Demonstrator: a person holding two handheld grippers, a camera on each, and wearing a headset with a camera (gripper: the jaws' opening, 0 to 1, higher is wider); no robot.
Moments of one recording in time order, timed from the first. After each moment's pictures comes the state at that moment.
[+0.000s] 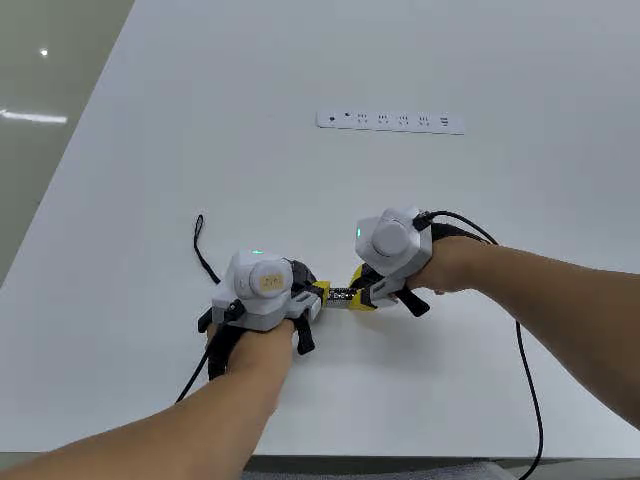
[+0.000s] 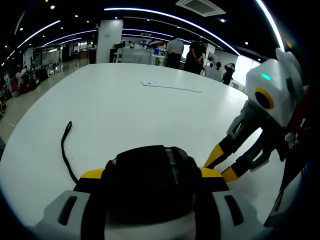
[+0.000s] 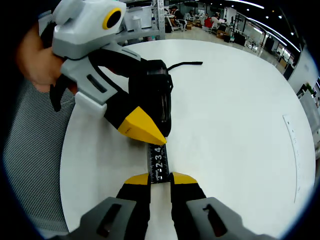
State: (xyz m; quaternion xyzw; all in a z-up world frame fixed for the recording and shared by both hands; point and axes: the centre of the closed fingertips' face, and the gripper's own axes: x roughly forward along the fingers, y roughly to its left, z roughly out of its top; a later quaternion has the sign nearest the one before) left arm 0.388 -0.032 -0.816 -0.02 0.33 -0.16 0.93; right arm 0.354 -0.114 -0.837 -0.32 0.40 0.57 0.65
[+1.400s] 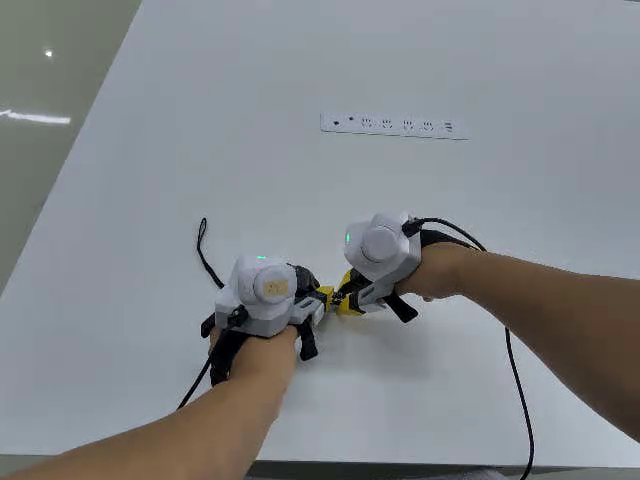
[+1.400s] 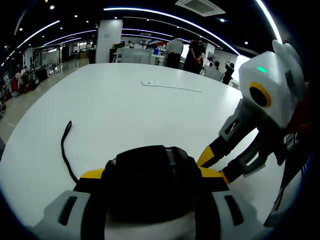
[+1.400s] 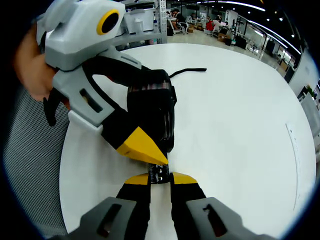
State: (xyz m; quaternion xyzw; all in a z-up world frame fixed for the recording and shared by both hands) left arm 0.388 -0.032 -0.816 -0.02 0.33 -0.16 0.93; right arm 0.356 -0.094 -0.836 -0.31 0.39 0.57 0.65
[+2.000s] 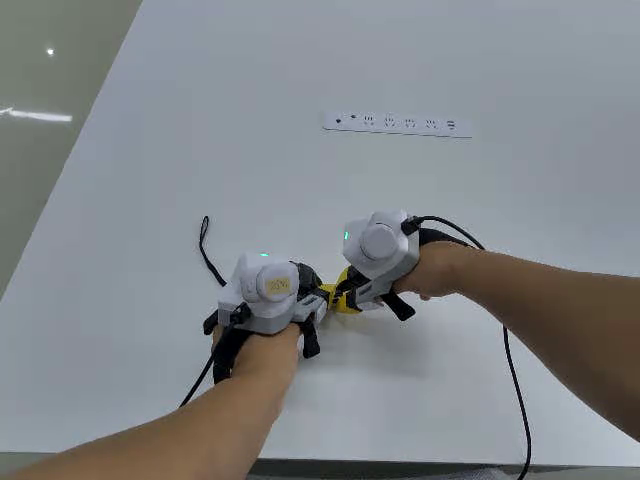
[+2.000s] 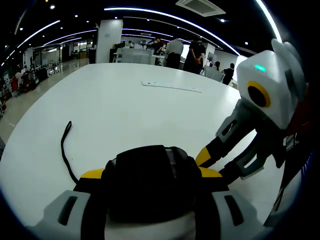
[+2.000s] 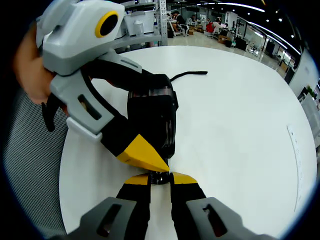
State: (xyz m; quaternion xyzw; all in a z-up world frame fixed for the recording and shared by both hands) left arm 0.389 -0.032 -0.816 -0.02 0.33 -0.16 0.93; right arm 0.359 -0.085 -0.837 -0.30 0.39 0.58 0.65
